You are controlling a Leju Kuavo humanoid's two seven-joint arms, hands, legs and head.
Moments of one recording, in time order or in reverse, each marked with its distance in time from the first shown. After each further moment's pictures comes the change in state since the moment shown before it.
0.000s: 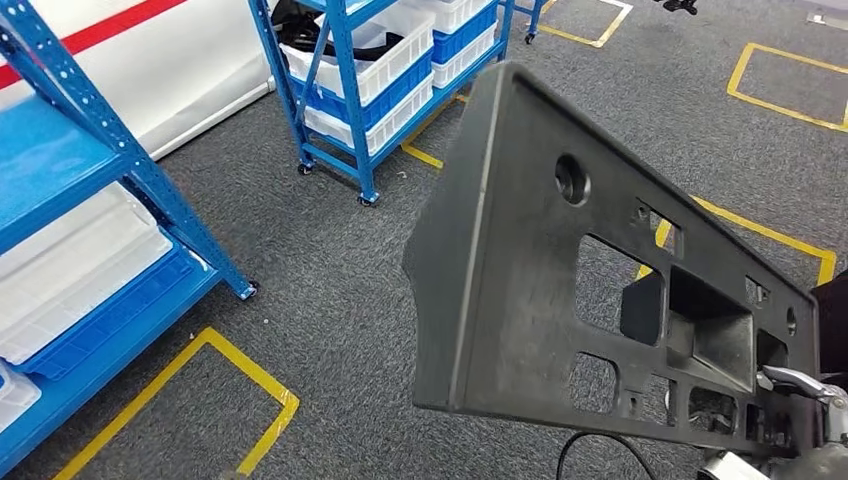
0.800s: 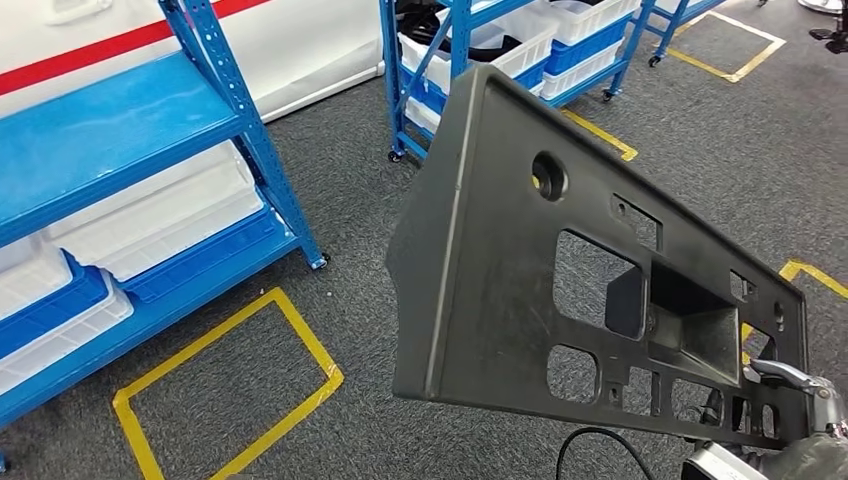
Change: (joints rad) left arm 0.004 0.002 -0.006 0.000 0.004 -0.003 0.000; right arm -0.017 -0.012 0.020 0.014 0.041 0.000 0.024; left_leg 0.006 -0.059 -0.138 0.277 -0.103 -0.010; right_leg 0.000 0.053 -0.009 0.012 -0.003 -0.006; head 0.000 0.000
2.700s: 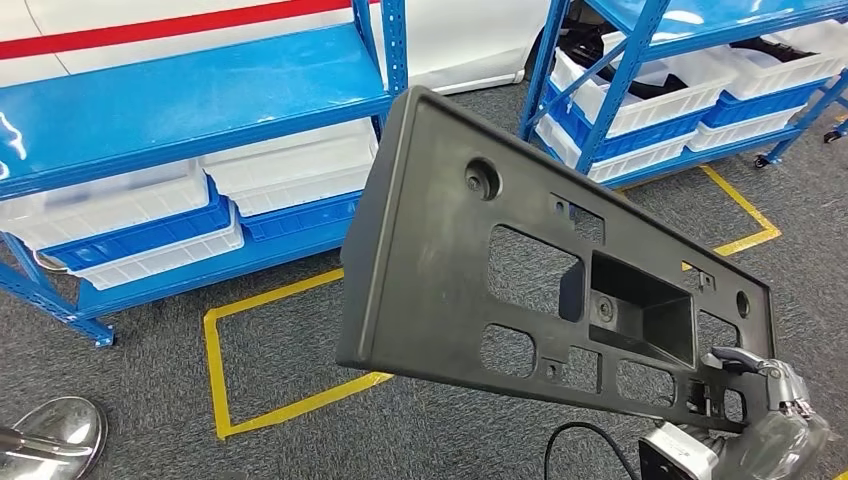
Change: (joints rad) left arm -0.002 0.002 -0.016 0.000 0.007 -0.003 0.000; right arm -0.026 -0.003 0.044 0.038 0.124 0.001 0.053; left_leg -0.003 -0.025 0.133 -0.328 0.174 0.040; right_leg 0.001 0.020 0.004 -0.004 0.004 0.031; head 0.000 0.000
